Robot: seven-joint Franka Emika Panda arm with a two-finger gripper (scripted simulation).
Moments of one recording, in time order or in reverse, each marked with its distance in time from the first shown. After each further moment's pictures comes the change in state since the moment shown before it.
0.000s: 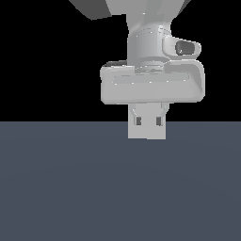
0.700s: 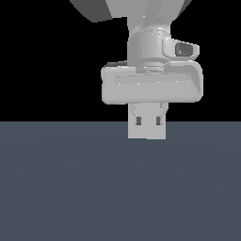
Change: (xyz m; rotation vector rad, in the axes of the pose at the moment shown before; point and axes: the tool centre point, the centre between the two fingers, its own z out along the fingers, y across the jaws) arm 0.007 0.000 -0.001 0.001 -0.001 -0.017
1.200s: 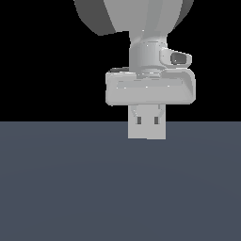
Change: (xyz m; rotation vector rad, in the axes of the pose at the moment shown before) arm 0.030 0.000 0.002 0.000 0.000 0.000
